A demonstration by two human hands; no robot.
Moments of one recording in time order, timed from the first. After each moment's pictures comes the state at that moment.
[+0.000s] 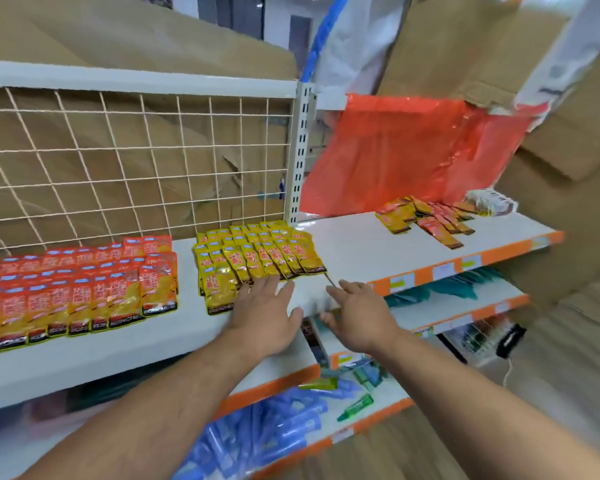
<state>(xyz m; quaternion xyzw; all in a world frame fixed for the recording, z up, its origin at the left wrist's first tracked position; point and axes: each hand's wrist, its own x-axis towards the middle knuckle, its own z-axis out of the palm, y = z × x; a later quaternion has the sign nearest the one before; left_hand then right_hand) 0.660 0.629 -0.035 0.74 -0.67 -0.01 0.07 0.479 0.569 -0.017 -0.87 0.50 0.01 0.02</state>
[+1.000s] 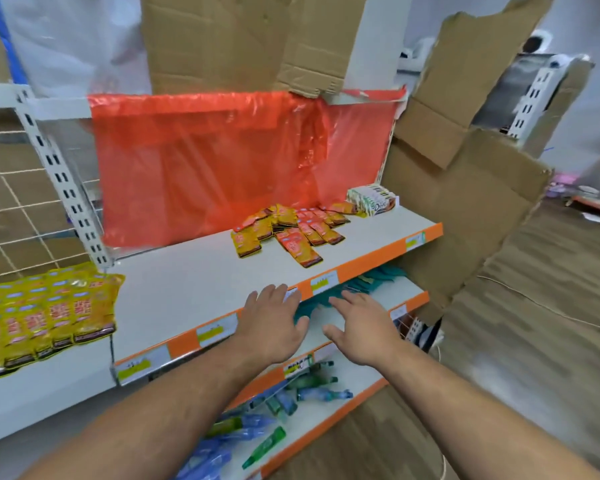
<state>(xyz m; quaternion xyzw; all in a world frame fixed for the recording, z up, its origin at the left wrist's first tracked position) 0.316 0.384 -0.039 0.66 -0.75 -0.04 0.04 0.125 0.365 -0.025 -0.81 0.58 0.01 0.09</state>
